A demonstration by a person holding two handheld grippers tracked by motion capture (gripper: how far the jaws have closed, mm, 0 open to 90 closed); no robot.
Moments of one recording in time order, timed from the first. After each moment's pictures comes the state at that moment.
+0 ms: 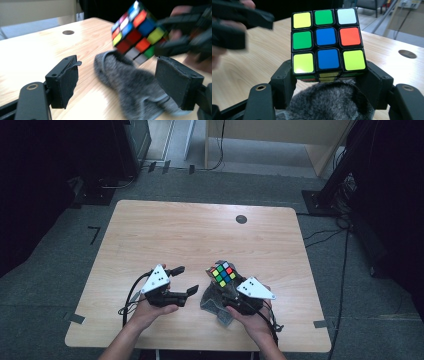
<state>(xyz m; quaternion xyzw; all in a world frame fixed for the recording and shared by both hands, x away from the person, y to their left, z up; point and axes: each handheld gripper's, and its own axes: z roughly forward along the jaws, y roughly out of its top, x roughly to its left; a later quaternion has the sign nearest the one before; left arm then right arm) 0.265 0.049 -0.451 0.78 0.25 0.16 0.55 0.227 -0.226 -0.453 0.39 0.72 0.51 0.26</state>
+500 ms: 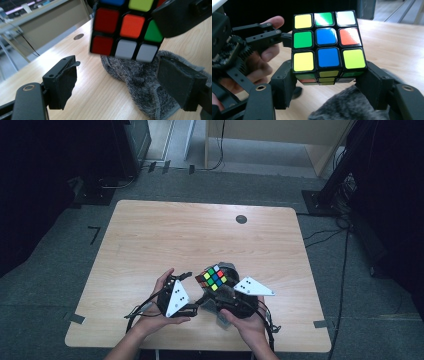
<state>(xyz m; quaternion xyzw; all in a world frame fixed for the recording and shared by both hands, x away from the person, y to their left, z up) 0.236 0.013 -0.466 0.81 0.16 0.30 0.48 0.220 -0.211 -0.440 0.41 0.71 0.55 0.16</state>
